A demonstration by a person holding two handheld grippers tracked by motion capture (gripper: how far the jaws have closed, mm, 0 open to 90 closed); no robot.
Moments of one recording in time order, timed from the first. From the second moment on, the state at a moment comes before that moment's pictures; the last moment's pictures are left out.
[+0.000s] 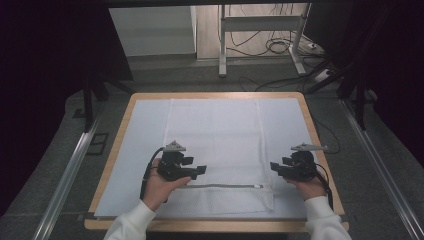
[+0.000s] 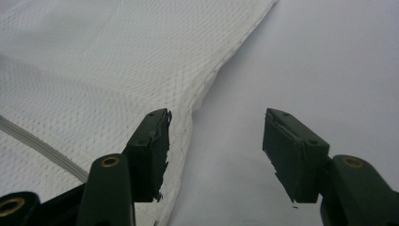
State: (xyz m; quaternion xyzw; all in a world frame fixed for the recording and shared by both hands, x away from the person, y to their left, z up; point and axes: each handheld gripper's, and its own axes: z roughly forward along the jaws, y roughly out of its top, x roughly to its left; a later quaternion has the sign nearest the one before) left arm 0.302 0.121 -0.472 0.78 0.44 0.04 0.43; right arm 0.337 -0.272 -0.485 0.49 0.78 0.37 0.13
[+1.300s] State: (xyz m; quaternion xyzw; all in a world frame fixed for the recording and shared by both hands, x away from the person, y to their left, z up) left arm 0.295 0.035 -0.480 0.82 0.38 -0.01 0.42; right arm 0.334 -0.273 -0.486 0.49 0.78 0.37 0.14
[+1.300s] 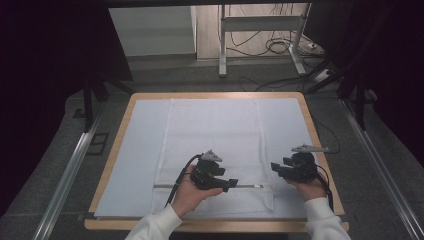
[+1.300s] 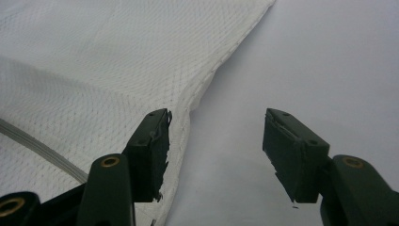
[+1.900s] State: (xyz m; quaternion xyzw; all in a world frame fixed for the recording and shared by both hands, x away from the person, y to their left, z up) left arm 0.301 0.006 -0.484 0.83 0.38 -0.02 0.41; right arm 0.332 -0.273 -0.485 0.49 0.77 0.38 0.15
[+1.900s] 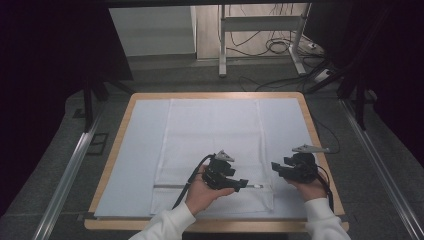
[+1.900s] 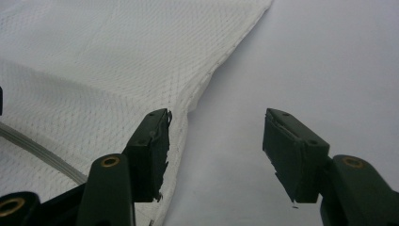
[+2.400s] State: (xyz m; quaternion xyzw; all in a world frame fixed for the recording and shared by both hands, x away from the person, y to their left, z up) left arm 0.308 -0.016 -0.496 0.82 0.39 -0.06 0.40; right arm 0.332 -0.276 -0.483 0.49 0.77 0.38 0.15
